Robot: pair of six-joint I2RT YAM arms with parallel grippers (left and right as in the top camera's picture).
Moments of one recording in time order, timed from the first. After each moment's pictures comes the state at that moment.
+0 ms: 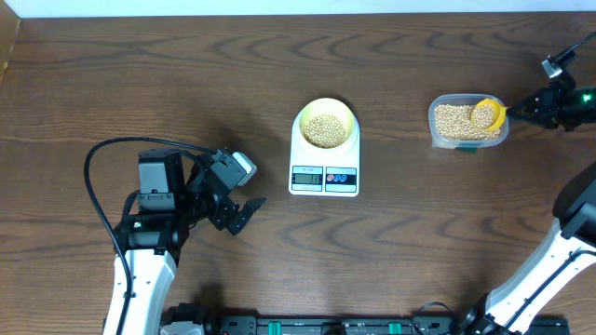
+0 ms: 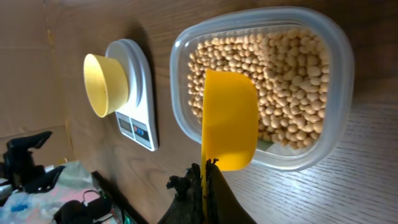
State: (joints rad) left arm 0.02 1.02 0.70 -0.60 0.59 0.67; right arm -0.52 2.25 2.08 -1.61 -0.80 -0.52
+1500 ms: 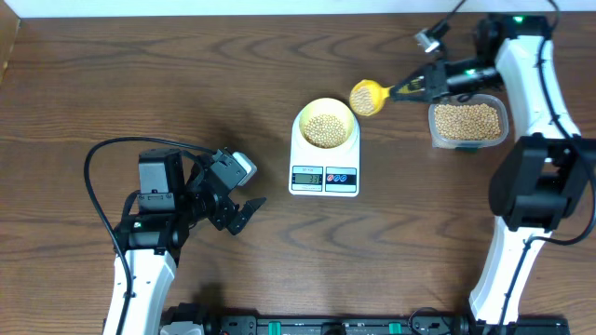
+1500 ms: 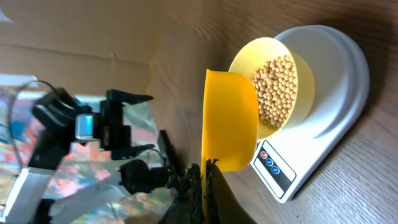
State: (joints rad) left arm 0.02 1.02 0.70 -0.60 0.59 0.67; right arm -0.03 2.25 2.08 -1.55 -1.16 -0.49
